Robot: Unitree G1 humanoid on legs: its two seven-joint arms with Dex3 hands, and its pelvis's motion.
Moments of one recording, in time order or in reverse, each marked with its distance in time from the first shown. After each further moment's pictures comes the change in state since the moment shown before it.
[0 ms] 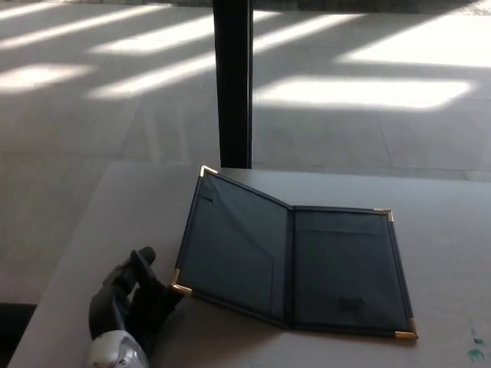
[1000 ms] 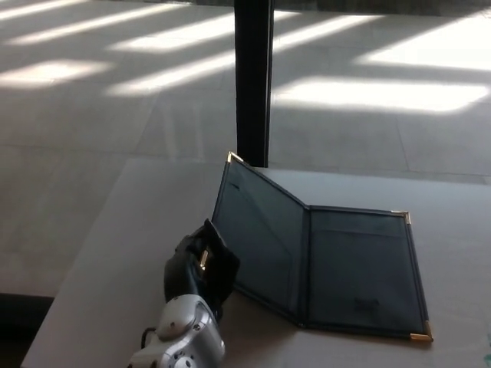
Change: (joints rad) left_arm -0.134 -0.055 -0.218 0.102 0.011 -0.050 0.101; right_arm 0.001 0.000 0.008 -0.010 -0.002 0.001 -0.007
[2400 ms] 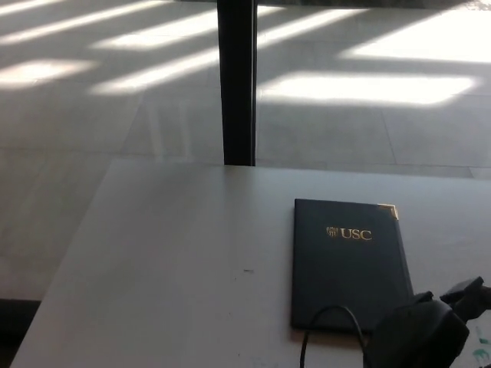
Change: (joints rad) left_arm -0.226 0.053 -1.065 -0.010 0.510 0.025 0.047; right_arm -0.013 0.000 0.032 -0.005 -0.007 0.000 0.001
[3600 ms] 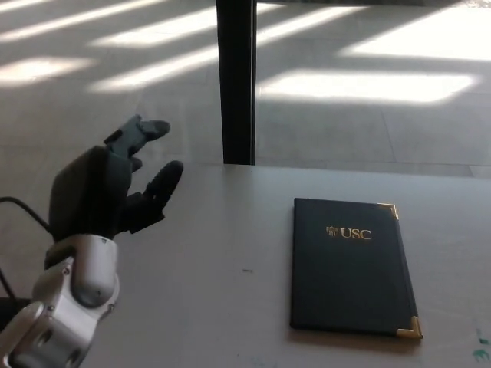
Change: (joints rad) left_arm 0.172 0.657 0.775 -0.215 0.099 -0.080 -0.015; right_arm 0.020 0.006 0.017 -0.025 -0.013 0.001 -0.019
